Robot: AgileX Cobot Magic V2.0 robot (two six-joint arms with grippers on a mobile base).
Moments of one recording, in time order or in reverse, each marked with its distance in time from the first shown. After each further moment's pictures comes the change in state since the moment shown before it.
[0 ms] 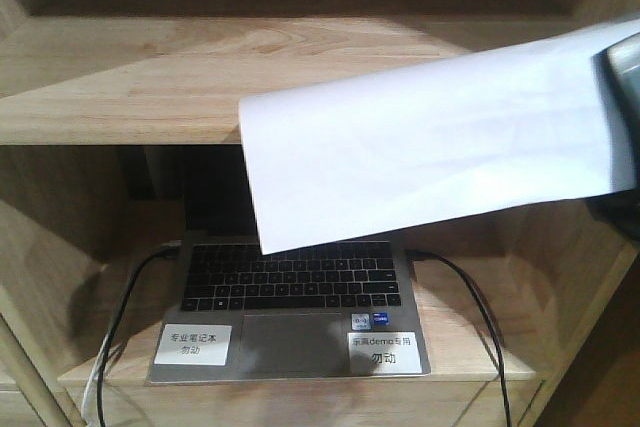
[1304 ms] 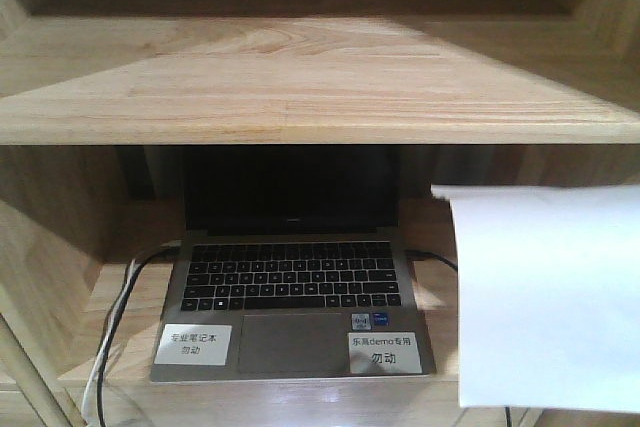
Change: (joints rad) left arm 0.000 0.000 0.000 0.000 0.000 0.000; right arm -0.438 -0.643 0.282 -0.176 0.191 0.286
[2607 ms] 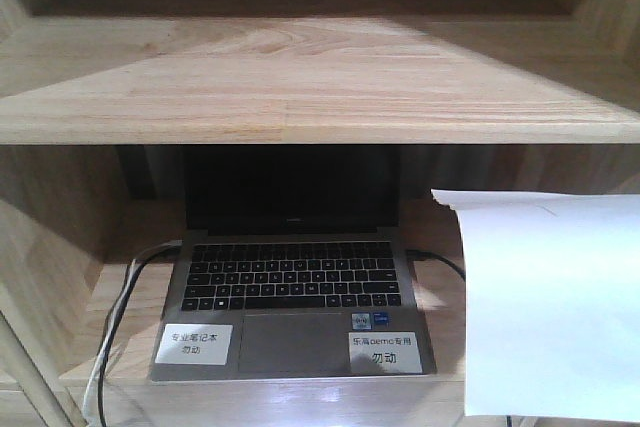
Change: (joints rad) left arm 0.000 0.000 0.000 0.000 0.000 0.000; right arm 0.000 -0.007 0.035 0.024 -0.031 0.003
